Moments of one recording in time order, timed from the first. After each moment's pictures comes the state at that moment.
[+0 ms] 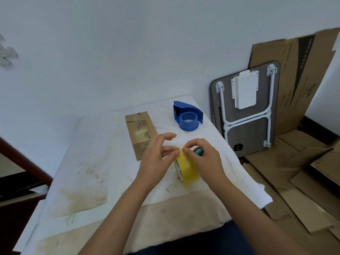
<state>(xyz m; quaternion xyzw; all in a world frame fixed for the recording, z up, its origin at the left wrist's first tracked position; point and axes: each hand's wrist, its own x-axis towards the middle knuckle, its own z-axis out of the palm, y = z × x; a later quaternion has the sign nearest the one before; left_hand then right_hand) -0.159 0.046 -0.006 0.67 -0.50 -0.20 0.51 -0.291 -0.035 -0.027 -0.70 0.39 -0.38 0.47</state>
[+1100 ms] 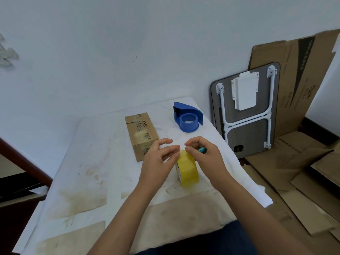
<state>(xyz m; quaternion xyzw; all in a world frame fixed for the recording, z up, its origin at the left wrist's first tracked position) -0.162 0.044 -0.019 0.70 -0.51 -0.12 0.48 -0.292 -0.049 -0.029 -0.67 0.36 -0.37 0.53</state>
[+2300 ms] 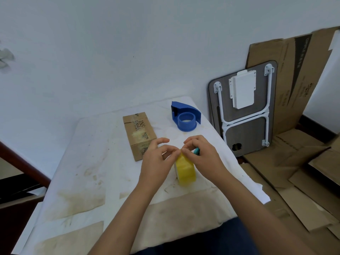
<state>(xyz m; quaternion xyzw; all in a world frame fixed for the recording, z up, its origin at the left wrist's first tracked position) -0.167 0.038 -0.015 0.74 -0.48 -0.12 0.45 -0.295 -0.054 -0.028 -0.78 0.34 -0.33 0.42</state>
